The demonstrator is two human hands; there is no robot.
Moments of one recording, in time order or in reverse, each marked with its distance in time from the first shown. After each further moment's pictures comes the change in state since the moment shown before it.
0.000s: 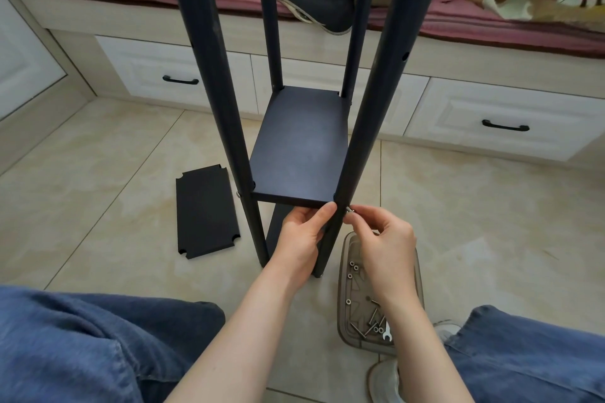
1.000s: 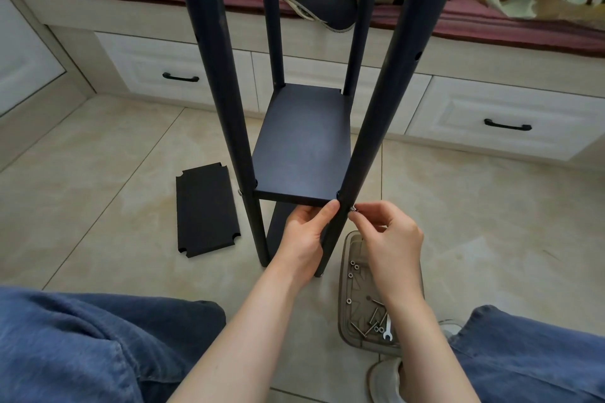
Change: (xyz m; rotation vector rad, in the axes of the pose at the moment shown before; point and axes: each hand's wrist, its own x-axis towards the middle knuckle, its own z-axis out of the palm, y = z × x) left_hand 0.005 -0.006 -0.003 0.044 -0.029 -0.017; right_hand 0.004 0.000 -0.004 -0.086 0.007 -0.093
